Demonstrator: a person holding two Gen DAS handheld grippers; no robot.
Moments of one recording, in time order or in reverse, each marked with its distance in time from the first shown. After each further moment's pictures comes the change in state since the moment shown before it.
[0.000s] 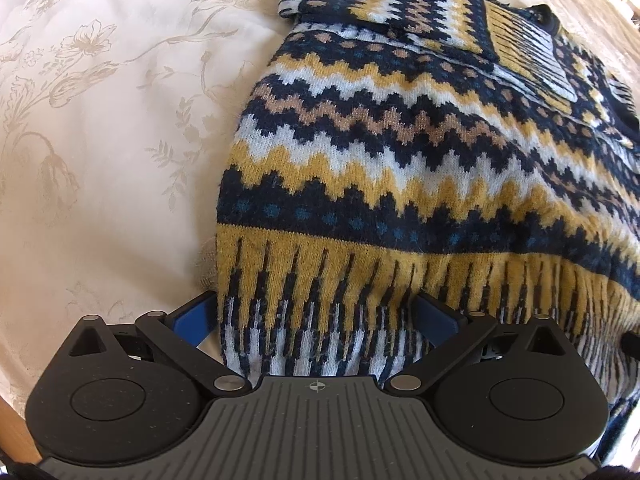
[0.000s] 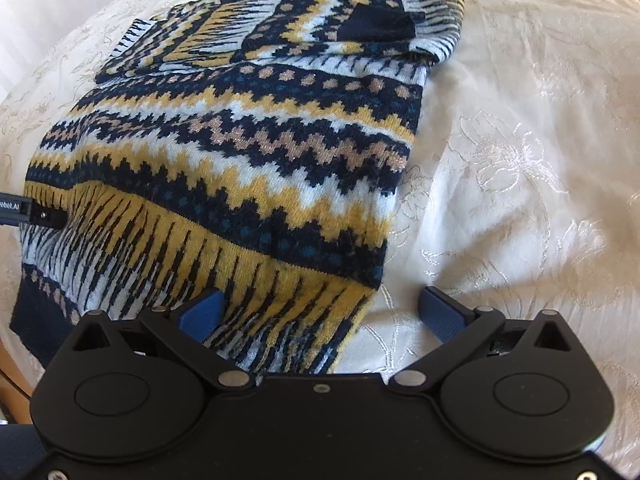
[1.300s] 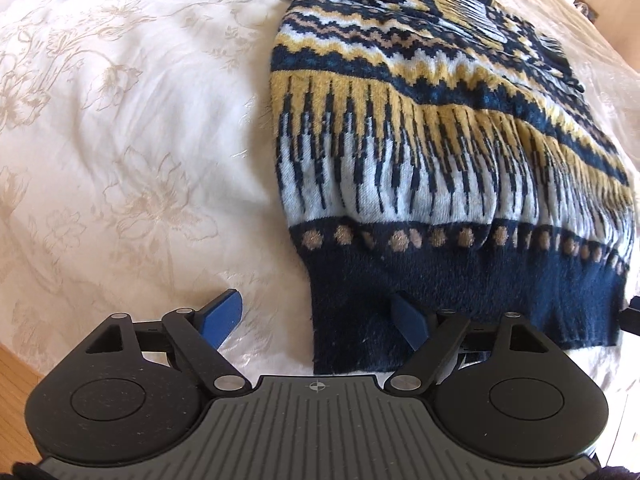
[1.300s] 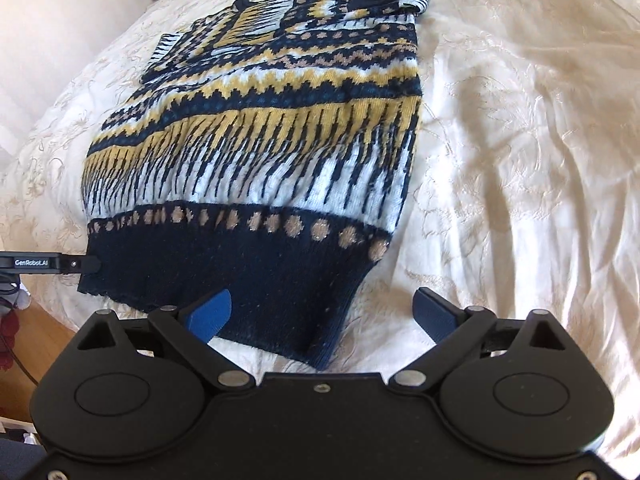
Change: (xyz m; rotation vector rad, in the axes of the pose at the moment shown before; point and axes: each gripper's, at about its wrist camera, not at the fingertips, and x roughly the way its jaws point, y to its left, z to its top) left arm -0.035 0.047 -0.093 0.113 -0.055 -0.118; right arm -0.061 0.045 -0.094 0.219 -0.037 0.071
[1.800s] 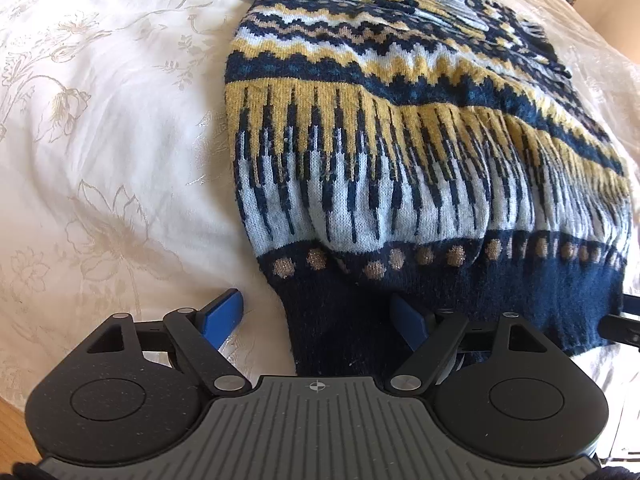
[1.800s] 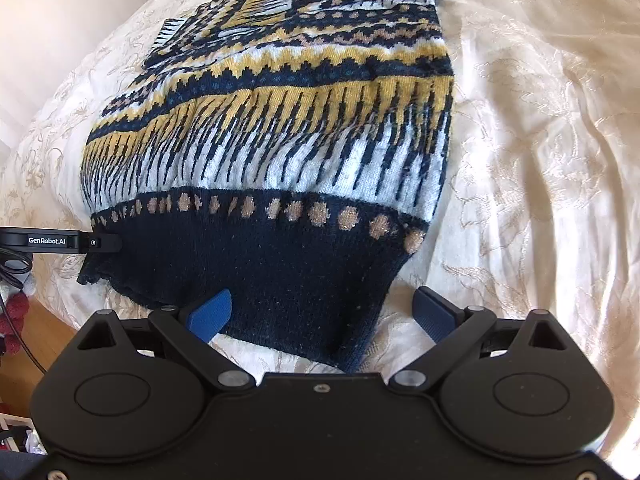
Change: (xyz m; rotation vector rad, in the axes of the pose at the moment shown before) left arm 0.016 -0.008 0.012 0.051 0.002 -0.046; right arm 0.022 0.011 -0.001 0.002 0.036 0.015
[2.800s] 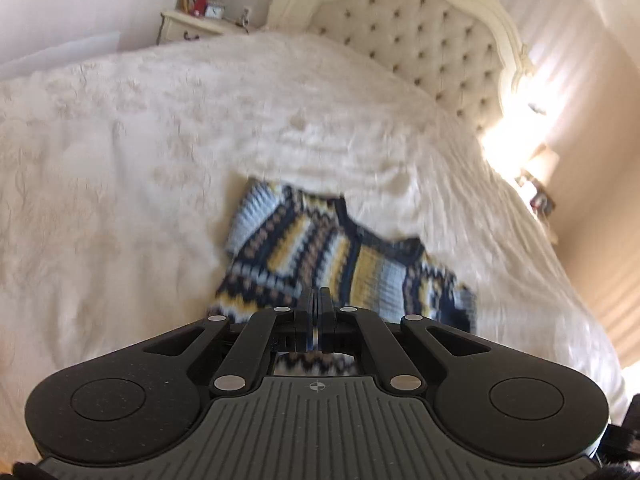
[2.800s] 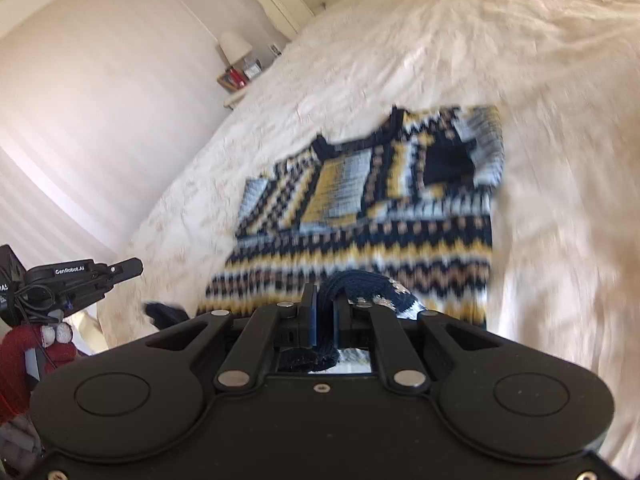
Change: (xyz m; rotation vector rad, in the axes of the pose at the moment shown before) left arm -0.138 -0.010 0.123 -0.331 -0.491 -0.131; right arm -0.072 -0.030 0.150 0.033 -0.276 0.332
